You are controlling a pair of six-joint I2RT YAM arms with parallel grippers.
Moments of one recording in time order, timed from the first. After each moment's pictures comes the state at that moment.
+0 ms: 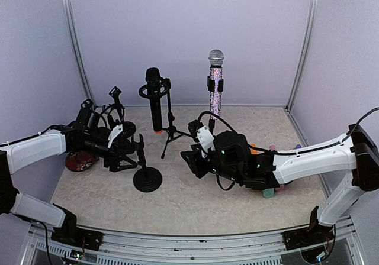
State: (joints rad) left arm -0.28 1.28 0.81 -0.46 0.80 0.60; right arm 1.17 1.58 0.94 0.32 0.36 0.18
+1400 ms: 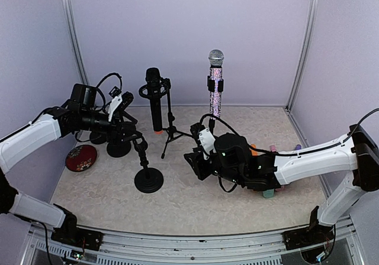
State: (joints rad) left arm -0.34 1.28 1.05 -0.44 0.73 0.47; right arm 1.17 1.57 0.92 0.29 0.36 0.21
